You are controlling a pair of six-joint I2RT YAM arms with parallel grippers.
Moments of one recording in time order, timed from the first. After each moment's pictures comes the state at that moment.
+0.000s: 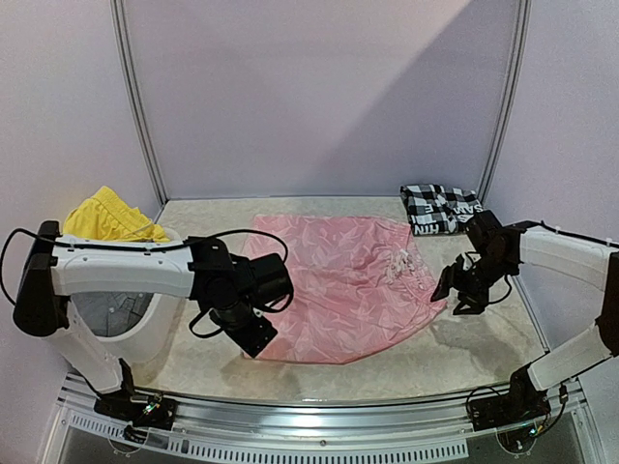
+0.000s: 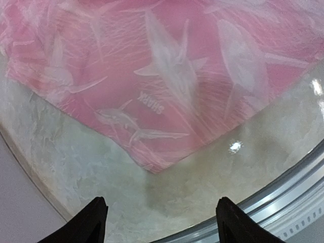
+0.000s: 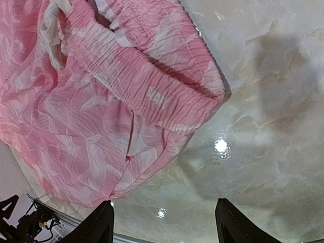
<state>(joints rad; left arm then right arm) -1.11 1.61 1.17 -1.03 -0.21 -0.44 0.29 1.39 0.89 -0.82 -0.31 0.69</state>
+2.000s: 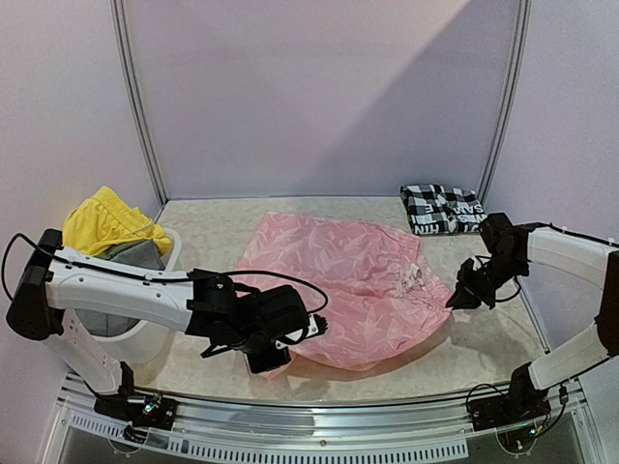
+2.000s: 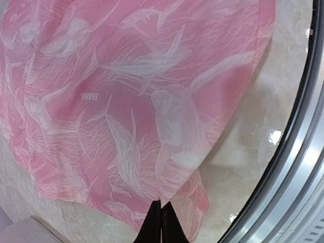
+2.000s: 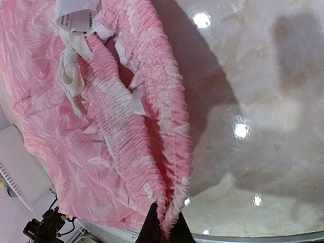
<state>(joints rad) -1.30 1.59 1.08 -0.74 -0.30 -0.01 0.16 1.38 0.85 -0.83 -0.44 0.68</state>
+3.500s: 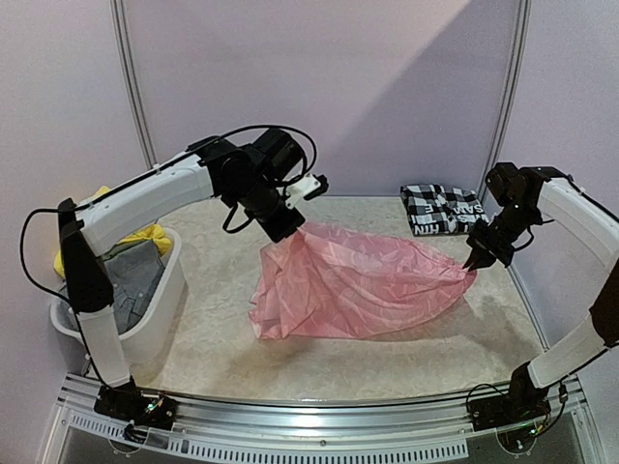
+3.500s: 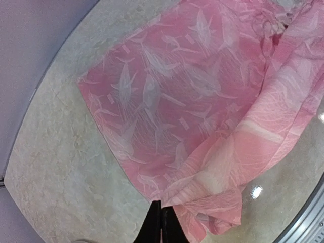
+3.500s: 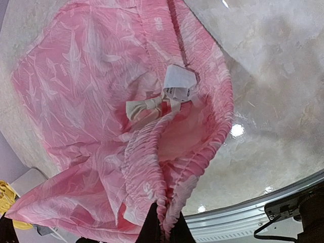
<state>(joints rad) -0.85 1.89 1.92 -1.06 -0.14 0.15 0.16 1.45 1.32 -1.24 -0.27 0.88</state>
